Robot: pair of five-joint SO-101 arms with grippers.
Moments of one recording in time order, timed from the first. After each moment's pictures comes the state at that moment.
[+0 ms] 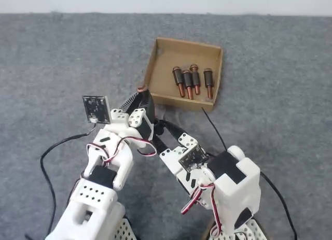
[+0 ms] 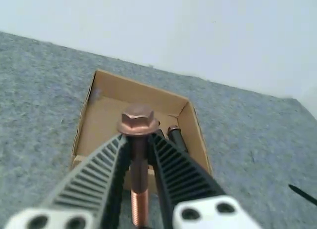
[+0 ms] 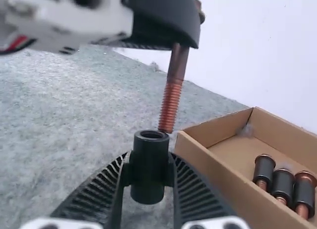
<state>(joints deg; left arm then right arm) 12.8 -63.4 86.4 3.8 28.4 -42.4 19.9 86.2 -94.7 8.4</state>
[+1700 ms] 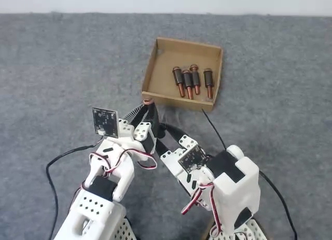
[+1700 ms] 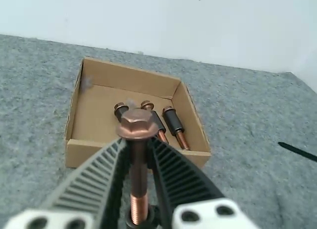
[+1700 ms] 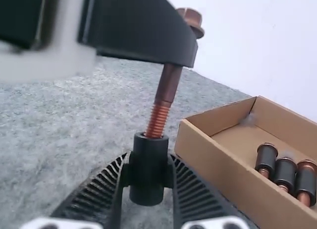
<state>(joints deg) 16.6 -74.9 93.9 11.0 23.0 -42.4 20.0 87.0 -94.4 8.4</state>
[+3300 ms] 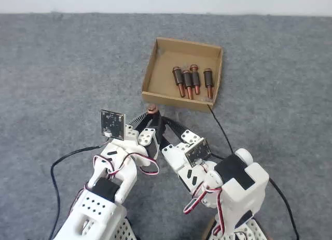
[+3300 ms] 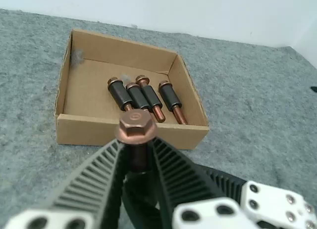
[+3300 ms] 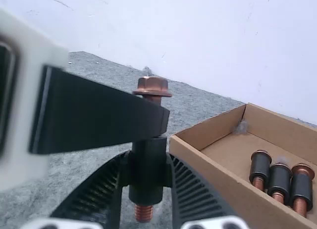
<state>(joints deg) 17.8 -74.5 97.1 10.8 22.5 -39.9 14.8 86.9 -91.3 3.5</state>
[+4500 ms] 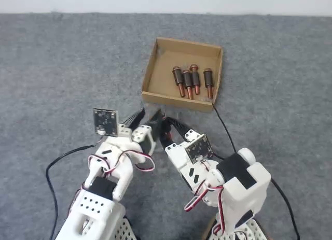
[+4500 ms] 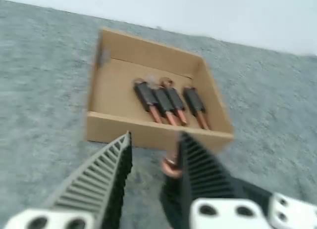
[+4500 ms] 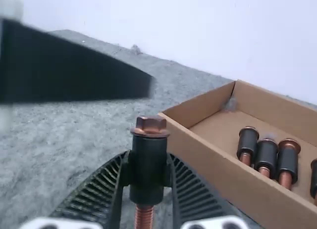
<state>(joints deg) 13.1 -74.4 96.6 11.7 23.5 -37.7 14.7 87.0 -86.9 3.4</state>
